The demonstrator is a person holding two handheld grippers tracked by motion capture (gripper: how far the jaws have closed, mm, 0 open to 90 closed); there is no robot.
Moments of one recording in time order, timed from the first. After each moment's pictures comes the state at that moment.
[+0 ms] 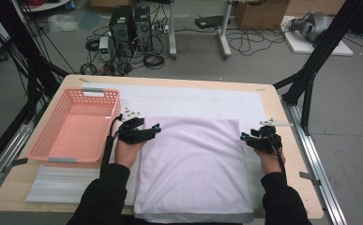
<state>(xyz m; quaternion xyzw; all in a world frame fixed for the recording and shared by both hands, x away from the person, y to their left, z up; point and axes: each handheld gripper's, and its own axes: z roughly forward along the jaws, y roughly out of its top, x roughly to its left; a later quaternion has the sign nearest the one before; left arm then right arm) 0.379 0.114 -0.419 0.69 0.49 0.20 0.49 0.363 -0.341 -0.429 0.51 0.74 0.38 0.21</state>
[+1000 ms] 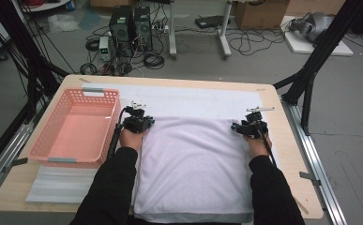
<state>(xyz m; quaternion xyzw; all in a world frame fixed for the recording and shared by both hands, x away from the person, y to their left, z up) 0.431 0.112 -0.452 0.73 0.52 0.20 0.40 0.427 -0.318 -0.445 0.53 0.75 0.35 0.20</state>
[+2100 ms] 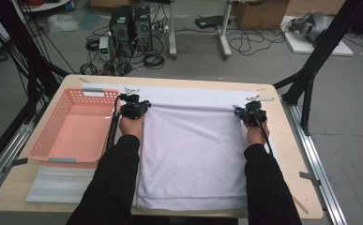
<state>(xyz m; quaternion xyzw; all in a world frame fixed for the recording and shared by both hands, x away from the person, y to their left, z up) 0.469 0.121 -0.422 0.67 0.55 0.23 0.44 0.463 -0.317 -0.430 0.51 0.73 0.38 0.25</state>
